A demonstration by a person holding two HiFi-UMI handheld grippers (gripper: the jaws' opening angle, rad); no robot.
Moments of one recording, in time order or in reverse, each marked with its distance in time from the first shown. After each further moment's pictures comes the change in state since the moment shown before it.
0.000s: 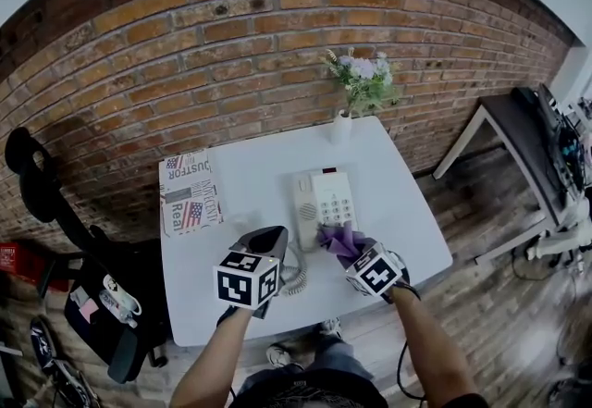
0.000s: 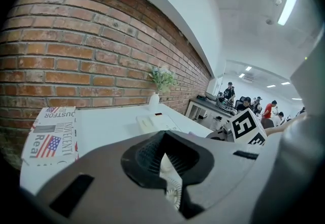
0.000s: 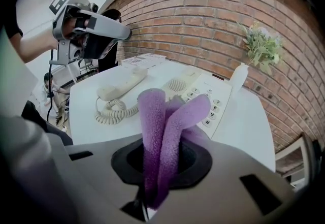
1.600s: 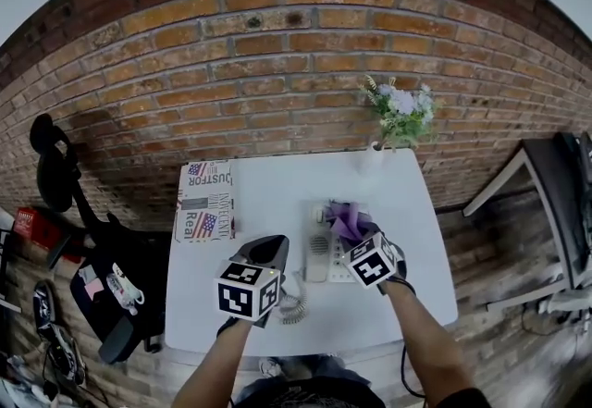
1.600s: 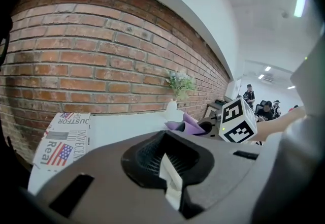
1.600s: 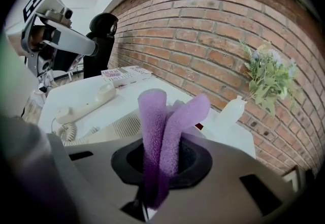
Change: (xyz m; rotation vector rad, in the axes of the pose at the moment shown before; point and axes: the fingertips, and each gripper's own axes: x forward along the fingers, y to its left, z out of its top) left arm 0.023 0.039 0.035 -0.061 -0.039 0.195; right arm 0.038 -0.098 0.107 -0.128 -0.134 -0.083
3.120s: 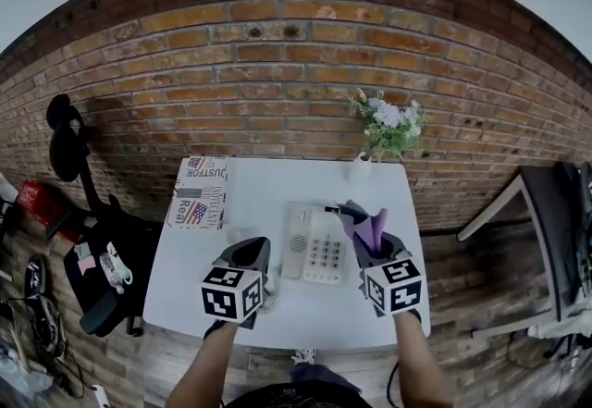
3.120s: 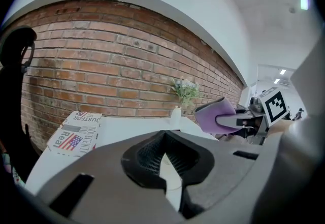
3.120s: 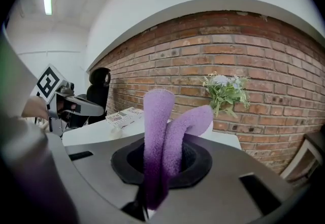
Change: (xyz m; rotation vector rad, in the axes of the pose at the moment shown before) left arm -0.025 -0.037 0.003 -0.066 -0.089 0.158; right arm -0.141 -0.047 0.015 0.255 -0.370 -0.009
